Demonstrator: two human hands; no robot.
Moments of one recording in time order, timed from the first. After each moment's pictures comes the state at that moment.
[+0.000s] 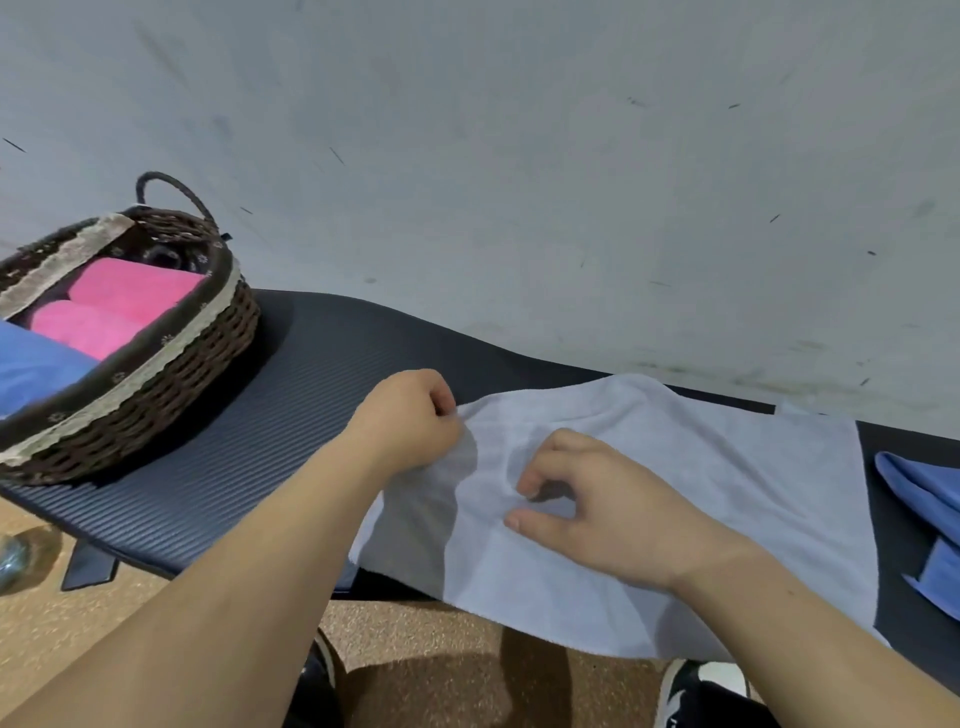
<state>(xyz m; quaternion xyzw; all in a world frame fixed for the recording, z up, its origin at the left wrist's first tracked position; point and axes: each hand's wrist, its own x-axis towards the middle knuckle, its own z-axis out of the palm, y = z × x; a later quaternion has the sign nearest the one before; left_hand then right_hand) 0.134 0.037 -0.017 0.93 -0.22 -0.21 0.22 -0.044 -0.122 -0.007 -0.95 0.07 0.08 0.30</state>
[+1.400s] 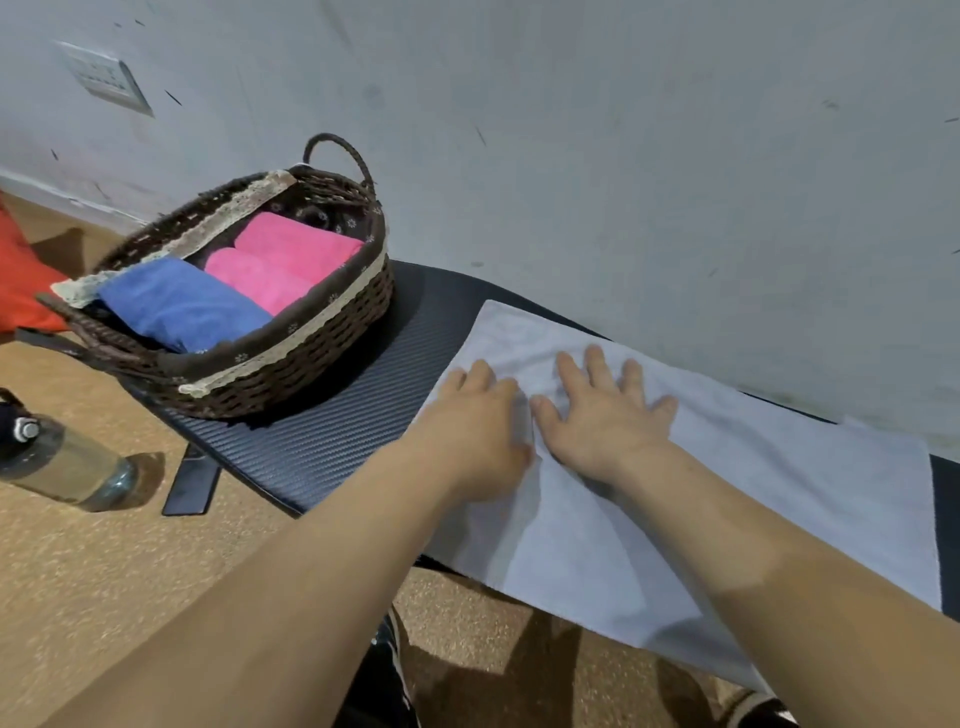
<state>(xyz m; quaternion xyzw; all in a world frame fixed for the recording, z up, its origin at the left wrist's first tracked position) 0.142 0.117 -0.021 0.92 -0.31 -0.21 0.10 0.093 -0.044 -0.040 -0.94 0.25 0.19 0.11</state>
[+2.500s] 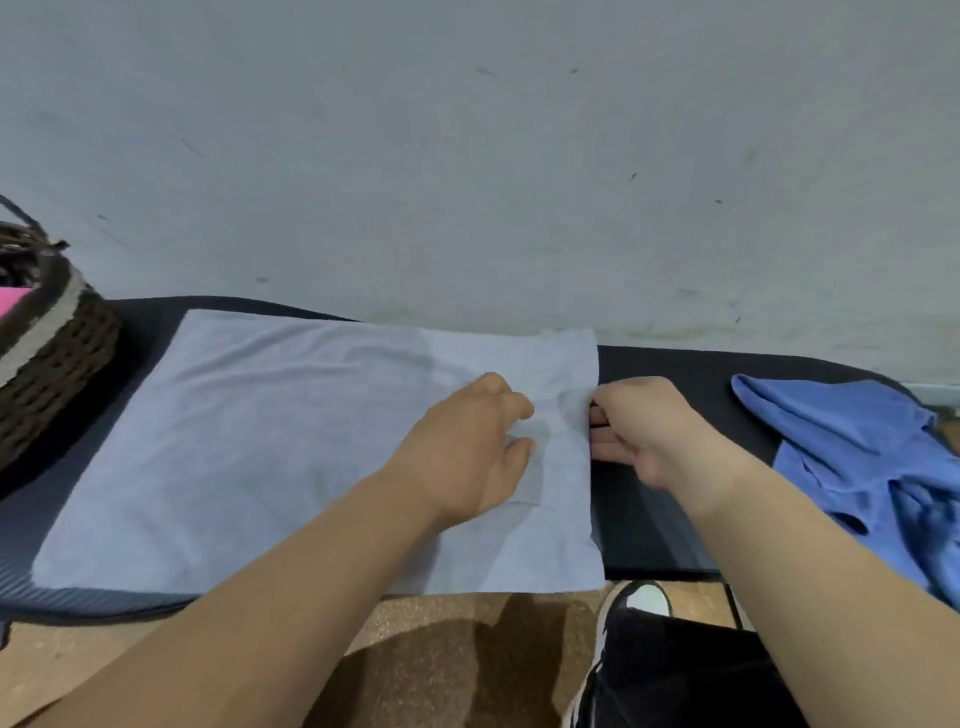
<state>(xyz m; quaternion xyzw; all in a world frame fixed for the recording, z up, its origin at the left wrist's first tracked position) 0.016 -0.042 -0.004 0.81 -0.52 -0.18 0.21 -0.094 -0.205 0.008 -0.56 0.55 -0.07 0.62</state>
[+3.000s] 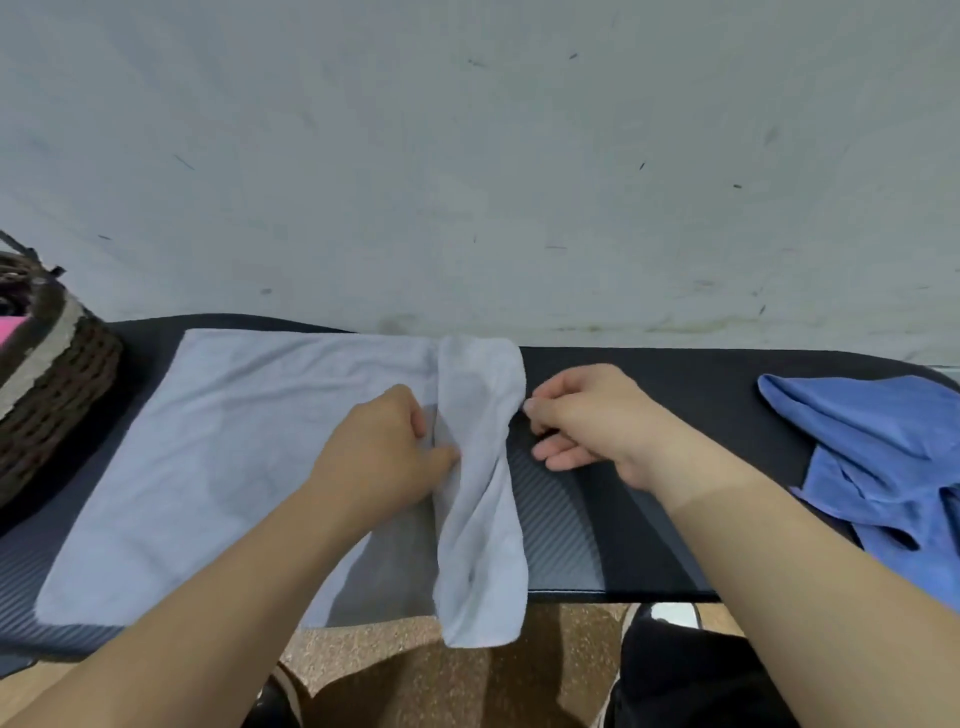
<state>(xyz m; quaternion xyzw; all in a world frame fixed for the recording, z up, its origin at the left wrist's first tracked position) 0.060 -0.016 -0.008 0.91 -0.26 -0.22 0.22 -0.062 -0.195 0.004 -0.69 0.43 0.03 0.59</state>
